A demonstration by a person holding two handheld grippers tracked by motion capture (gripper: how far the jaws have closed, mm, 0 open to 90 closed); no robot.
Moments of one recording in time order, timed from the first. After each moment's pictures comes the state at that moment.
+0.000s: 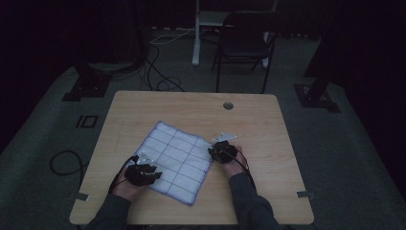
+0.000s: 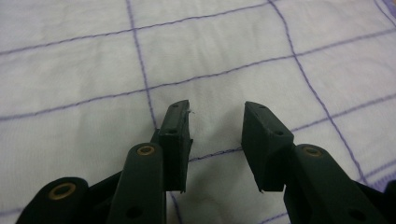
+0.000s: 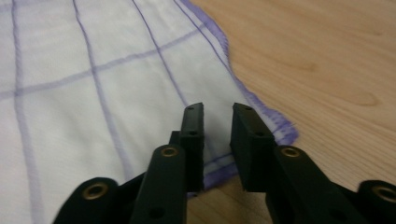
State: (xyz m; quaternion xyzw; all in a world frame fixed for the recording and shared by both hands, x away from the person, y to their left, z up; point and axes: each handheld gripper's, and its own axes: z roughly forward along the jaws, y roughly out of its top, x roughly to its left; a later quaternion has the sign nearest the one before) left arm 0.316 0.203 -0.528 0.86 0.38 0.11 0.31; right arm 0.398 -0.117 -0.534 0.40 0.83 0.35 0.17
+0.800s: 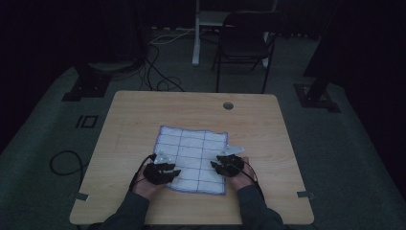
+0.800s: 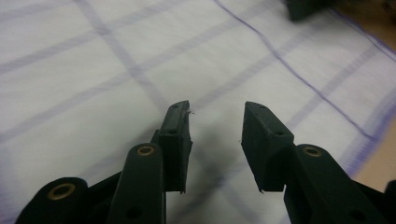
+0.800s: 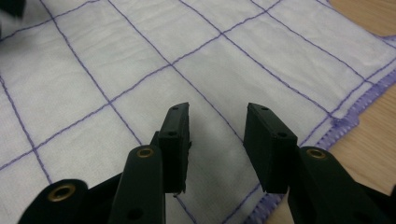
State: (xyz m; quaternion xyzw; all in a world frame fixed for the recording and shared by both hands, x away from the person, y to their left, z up) left arm 0.325 0.156 -0.524 0.84 0.37 0.11 0.37; right arm 0.357 -0.140 -0.542 0.36 0.84 0.37 0.15
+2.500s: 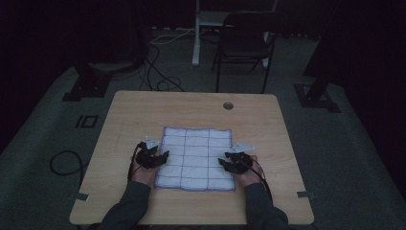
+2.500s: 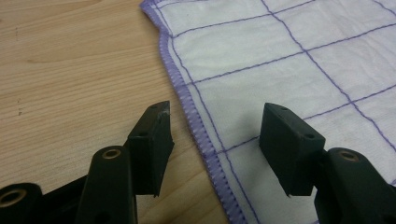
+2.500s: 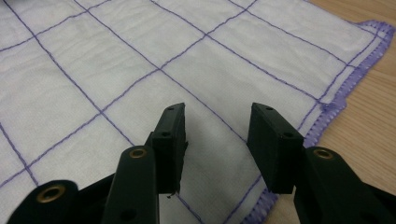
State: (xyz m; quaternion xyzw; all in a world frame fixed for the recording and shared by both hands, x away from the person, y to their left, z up) left arm 0.374 0.179 -0.544 0.77 0.50 0.22 0.34; right arm 0.367 -0.171 -0.546 0.37 0.83 0.38 0.16
